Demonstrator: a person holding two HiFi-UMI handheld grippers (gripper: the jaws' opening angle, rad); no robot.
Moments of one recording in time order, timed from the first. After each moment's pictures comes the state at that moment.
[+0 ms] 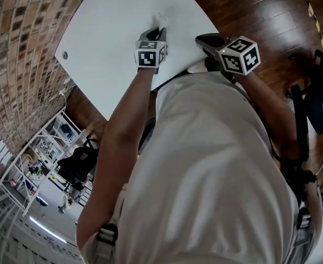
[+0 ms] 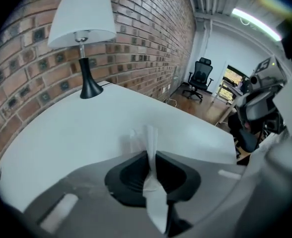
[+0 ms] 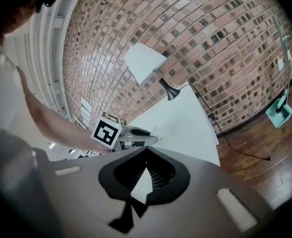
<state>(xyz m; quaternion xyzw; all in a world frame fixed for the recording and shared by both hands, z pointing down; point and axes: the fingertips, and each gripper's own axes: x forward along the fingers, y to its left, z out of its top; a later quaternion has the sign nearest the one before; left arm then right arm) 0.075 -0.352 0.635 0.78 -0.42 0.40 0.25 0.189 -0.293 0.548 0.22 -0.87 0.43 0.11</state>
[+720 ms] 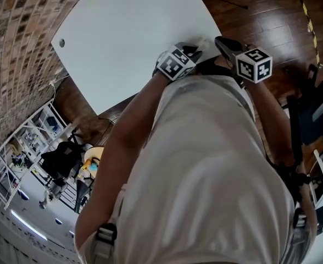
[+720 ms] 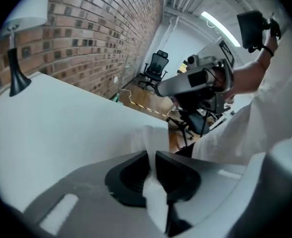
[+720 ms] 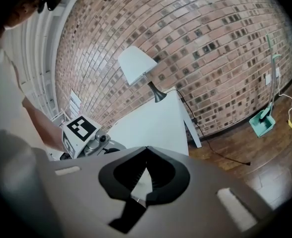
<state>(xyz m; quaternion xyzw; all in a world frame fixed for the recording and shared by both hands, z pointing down) 0.199 -0.244 0.639 0.85 -0.15 0.41 0.28 0.243 -0.301 0.564 0.28 -0.86 0.39 0.14</state>
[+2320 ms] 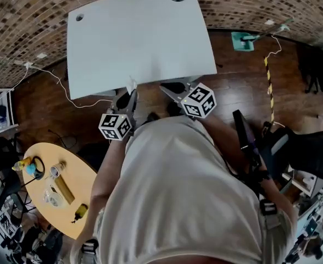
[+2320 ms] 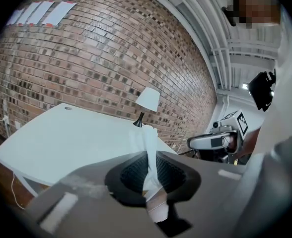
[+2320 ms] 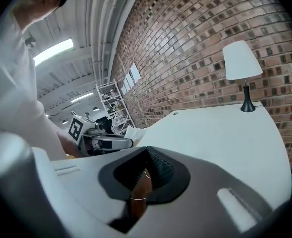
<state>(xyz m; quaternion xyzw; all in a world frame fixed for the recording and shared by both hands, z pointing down) -0.040 -0.028 0.511 0.77 -0.58 0.02 0.27 0.052 -0.063 0.481 0.05 -0.96 0.21 0.18</state>
